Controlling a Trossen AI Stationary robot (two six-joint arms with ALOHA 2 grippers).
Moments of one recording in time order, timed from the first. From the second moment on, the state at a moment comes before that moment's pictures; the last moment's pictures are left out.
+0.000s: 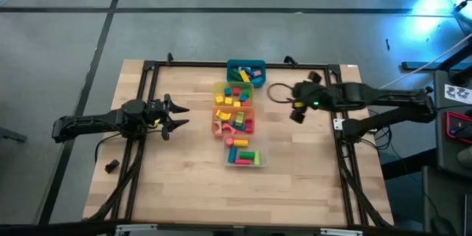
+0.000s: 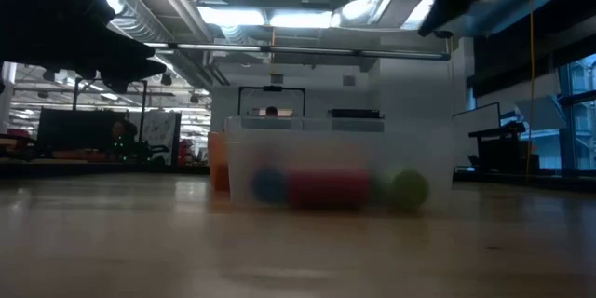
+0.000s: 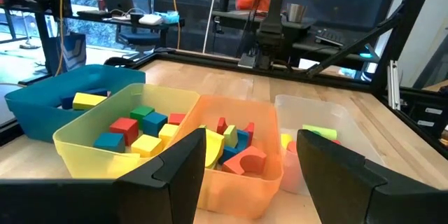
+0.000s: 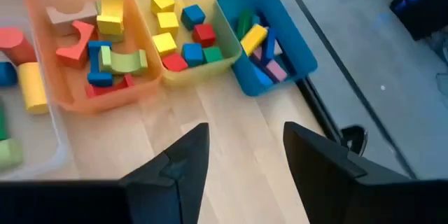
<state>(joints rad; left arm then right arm) 0.16 0.09 0.01 0.01 0.01 -0.11 -0.02 1.11 1.13 -0.88 0.48 0.11</state>
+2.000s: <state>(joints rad) 0.16 0.09 0.01 0.01 0.01 -0.11 -0.02 0.00 0.02 0.00 0.05 0.08</state>
